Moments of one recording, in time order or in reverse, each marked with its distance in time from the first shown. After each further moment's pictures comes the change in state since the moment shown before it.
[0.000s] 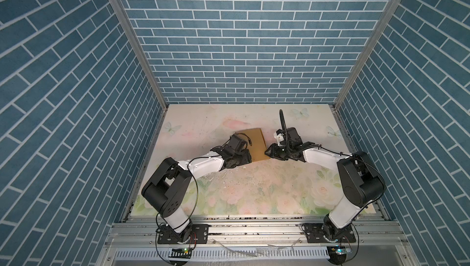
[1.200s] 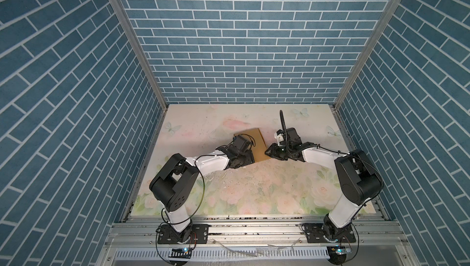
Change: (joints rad) left arm -0.035 0.085 0.054 0.000 -0.008 -0.063; right arm -0.006 0.037 0.000 0.032 -0.002 0.042
